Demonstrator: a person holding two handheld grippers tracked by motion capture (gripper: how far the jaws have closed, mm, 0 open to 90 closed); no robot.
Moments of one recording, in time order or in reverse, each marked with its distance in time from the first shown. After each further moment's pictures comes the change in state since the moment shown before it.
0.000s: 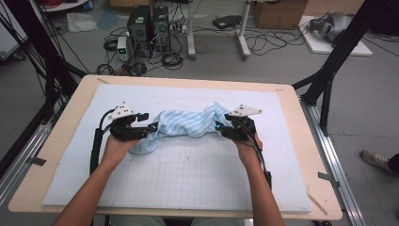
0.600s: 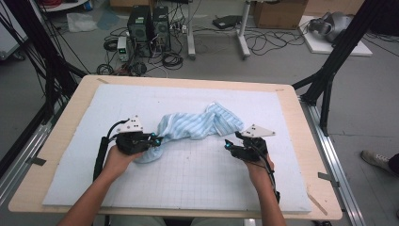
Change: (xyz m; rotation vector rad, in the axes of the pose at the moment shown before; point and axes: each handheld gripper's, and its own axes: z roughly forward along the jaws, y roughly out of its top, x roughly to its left) left arm -0.037 -0.009 -0.003 0.096 -0.229 0.102; right arm 0.010 -0.049 -0.039 0.022 -0.011 0.031
